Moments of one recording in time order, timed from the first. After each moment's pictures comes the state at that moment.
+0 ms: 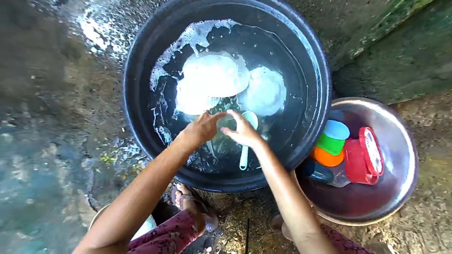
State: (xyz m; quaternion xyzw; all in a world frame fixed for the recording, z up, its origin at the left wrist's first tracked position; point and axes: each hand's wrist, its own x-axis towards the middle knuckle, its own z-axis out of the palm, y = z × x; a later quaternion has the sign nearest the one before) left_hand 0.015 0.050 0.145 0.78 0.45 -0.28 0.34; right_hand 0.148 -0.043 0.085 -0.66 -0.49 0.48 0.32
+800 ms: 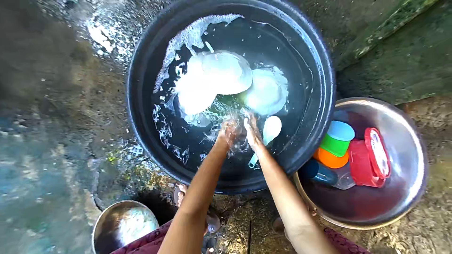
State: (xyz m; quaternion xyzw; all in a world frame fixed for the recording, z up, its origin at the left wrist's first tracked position) left_hand 0.056 0.008 0.035 0.78 0.47 -0.14 0.40; right_hand 0.146 -0.062 0.006 -0.69 -0.25 0.49 0.46
